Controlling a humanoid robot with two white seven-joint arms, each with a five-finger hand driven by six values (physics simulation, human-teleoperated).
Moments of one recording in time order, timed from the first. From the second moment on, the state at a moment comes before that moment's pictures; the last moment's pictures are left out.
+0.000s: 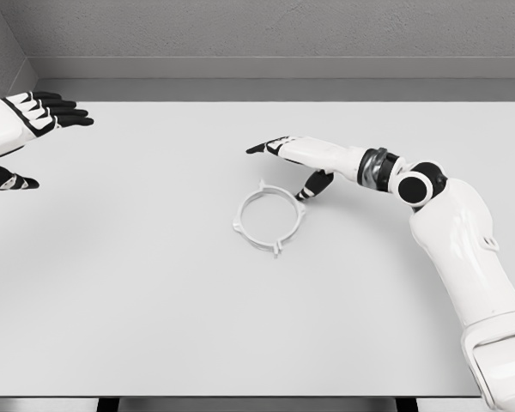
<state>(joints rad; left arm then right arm) -0.23 0.91 0.04 -1.72 -0.21 -0.61 -0.60 -0.69 -0.18 0.36 -0.93 0.59 -0.61 0.61</state>
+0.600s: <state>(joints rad) -0.23 0.91 0.04 -1.72 -0.21 -0.61 -0.60 -0.69 -0.18 0.36 -0.93 0.58 -0.61 0.61</state>
